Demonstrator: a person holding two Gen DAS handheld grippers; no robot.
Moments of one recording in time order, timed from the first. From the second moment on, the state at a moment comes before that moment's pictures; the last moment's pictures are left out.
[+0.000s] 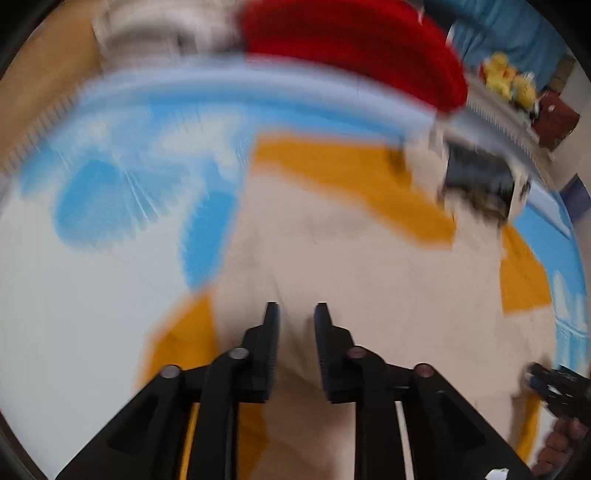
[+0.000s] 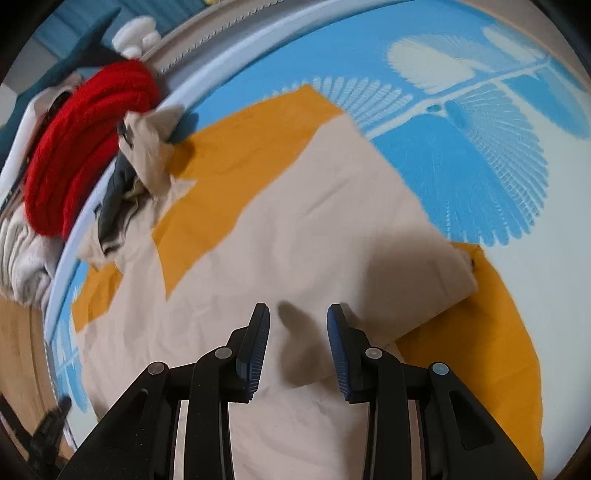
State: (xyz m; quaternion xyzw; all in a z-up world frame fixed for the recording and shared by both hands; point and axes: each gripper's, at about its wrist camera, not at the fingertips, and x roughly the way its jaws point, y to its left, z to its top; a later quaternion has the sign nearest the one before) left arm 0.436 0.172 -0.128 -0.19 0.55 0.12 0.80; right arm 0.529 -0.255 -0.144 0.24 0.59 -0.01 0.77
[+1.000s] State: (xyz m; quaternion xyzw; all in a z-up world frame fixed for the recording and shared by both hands) left arm 0.398 0.068 -0.019 -0.04 0.43 0.11 0.90; right arm 0.426 -0.237 0.061 0.03 0.32 0.06 0.95
